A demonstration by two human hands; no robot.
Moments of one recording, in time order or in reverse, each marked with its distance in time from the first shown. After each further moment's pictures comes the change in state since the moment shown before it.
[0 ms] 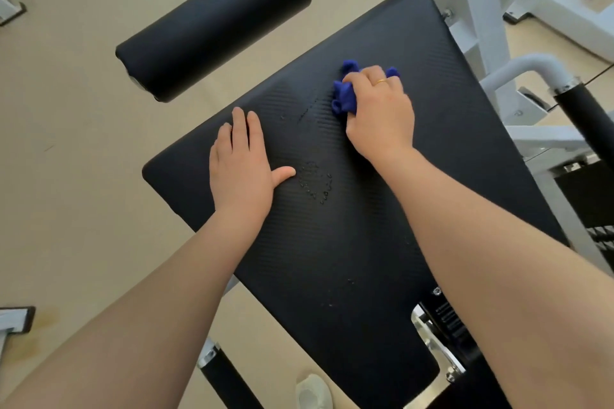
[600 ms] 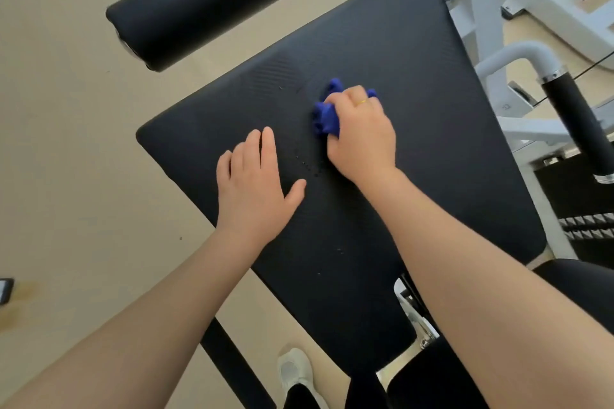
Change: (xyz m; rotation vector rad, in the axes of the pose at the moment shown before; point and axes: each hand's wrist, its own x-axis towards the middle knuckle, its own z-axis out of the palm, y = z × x) left_hand -0.066 0.008 0.005 -0.121 0.002 0.082; right_hand -0.058 -0.021 -0.005 0.090 -0.028 -0.059
